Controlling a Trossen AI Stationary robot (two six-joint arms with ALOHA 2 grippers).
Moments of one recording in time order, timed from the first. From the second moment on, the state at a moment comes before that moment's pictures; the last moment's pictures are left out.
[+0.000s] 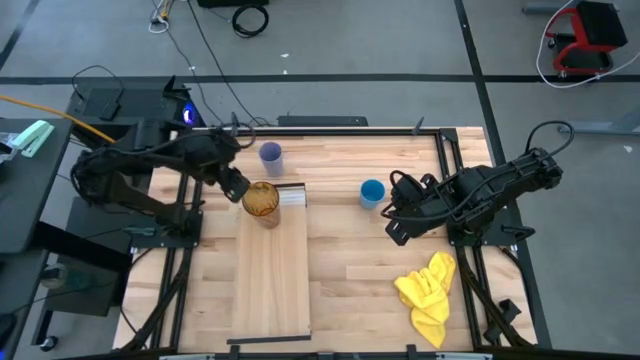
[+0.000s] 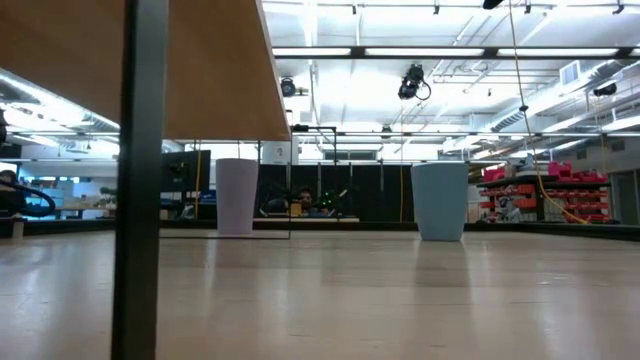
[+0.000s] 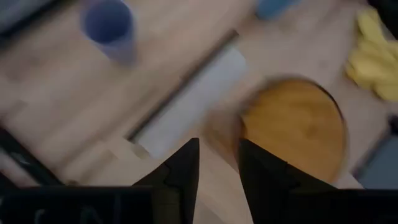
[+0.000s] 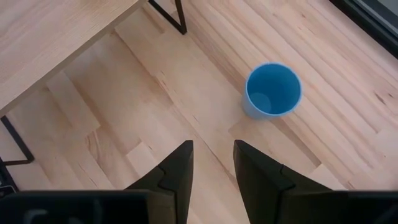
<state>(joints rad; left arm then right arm) 0.06 1.32 1.81 -1.57 -0.17 -0.78 0.41 1.38 1.58 -1.43 0.45 1.04</state>
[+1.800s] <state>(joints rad) 0.71 1.74 1.79 -1.32 0.20 0.07 -0.09 1.38 1.58 -1.33 0.39 0.69</state>
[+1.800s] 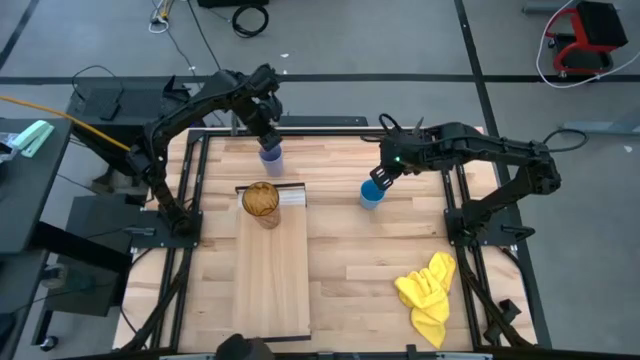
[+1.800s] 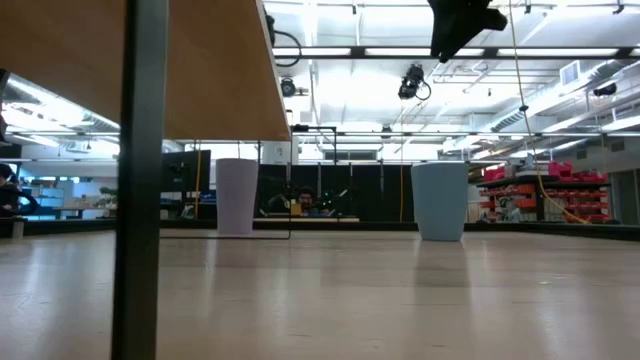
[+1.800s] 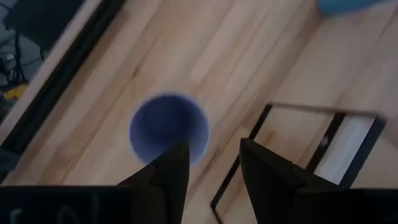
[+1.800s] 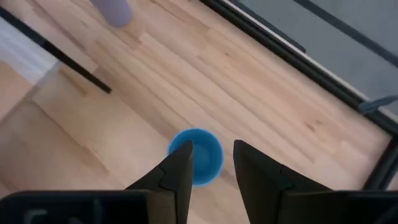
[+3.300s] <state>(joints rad) 0.57 1.93 1.79 -1.29 0.02 -0.44 -0.20 1.38 1.36 -1.15 0.20 0.23</state>
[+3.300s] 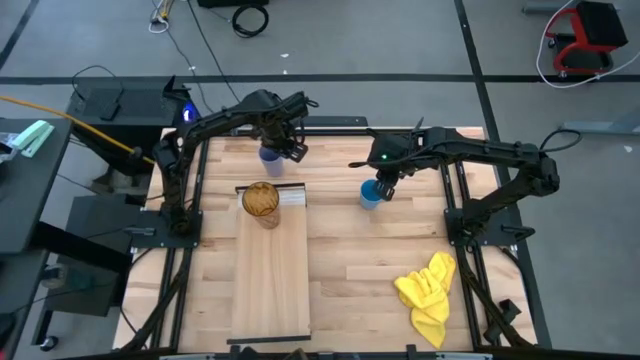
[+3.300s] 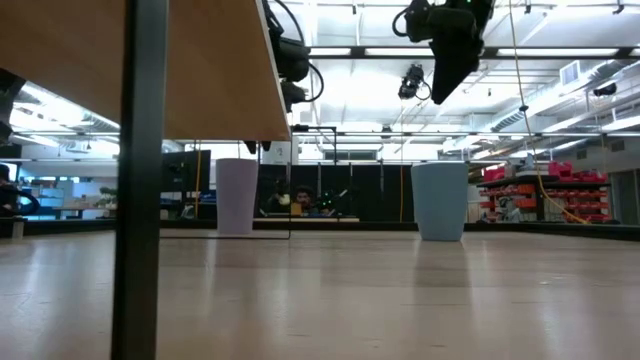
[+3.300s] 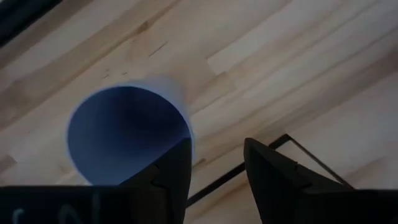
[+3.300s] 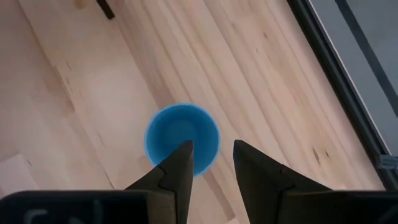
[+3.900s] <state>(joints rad) 0.58 1.98 1.79 -1.28 0.02 -0.56 -0.20 1.38 1.36 -1.13 0.18 0.16</state>
